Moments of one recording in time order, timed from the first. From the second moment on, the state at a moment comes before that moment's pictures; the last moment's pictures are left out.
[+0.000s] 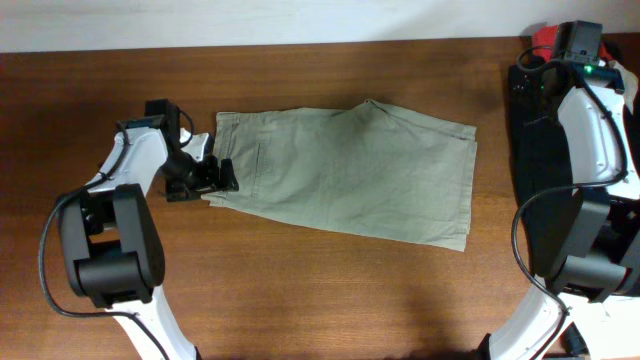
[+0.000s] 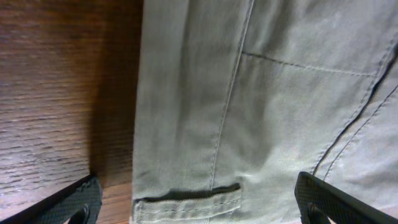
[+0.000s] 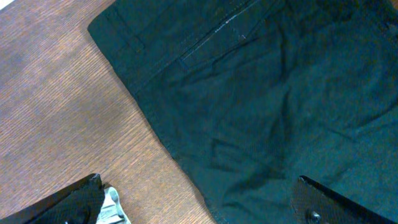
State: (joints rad) left arm 0.10 2.08 1.46 -0.97 0.29 0.06; right arm -0.26 2.03 1.80 -0.83 0.26 0.39
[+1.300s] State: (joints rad) left arm 0.44 1.92 1.46 -1.27 0.26 -0.16; right arm -0.26 2.03 1.80 -0.83 0.26 0.39
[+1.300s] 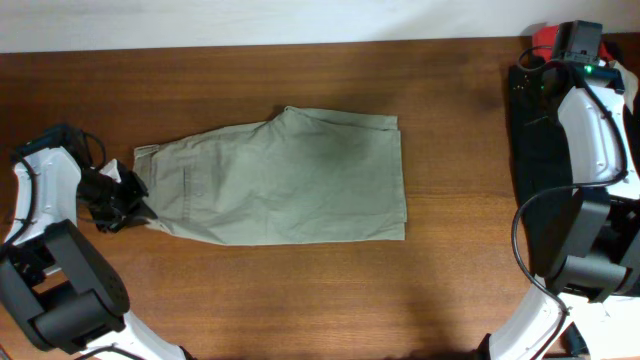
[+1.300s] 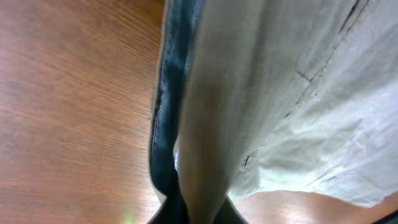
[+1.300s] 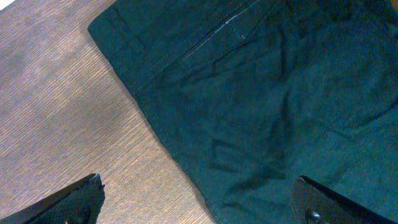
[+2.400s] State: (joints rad) left arm 0.43 2.17 1.49 -0.83 0.46 0.16; right arm -0.26 2.03 1.80 -0.83 0.26 0.39
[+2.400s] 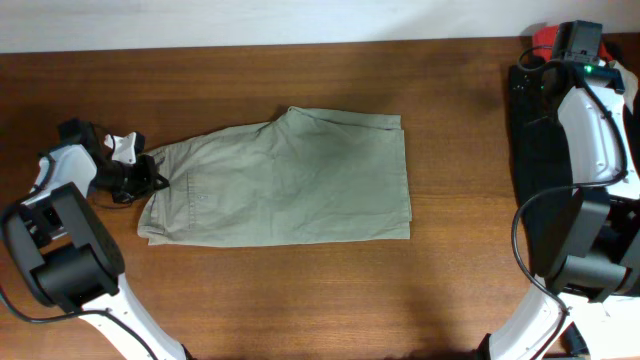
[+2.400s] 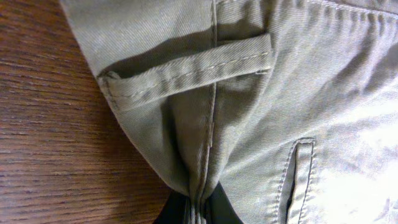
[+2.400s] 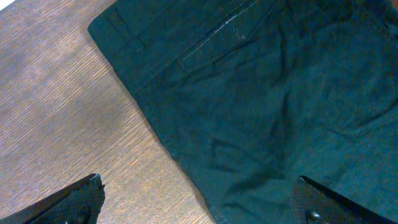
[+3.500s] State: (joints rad) left arm -0.19 2.26 2.52 -1.64 0.13 -0.27; right arm -0.26 2.03 1.80 -0.83 0.26 0.39
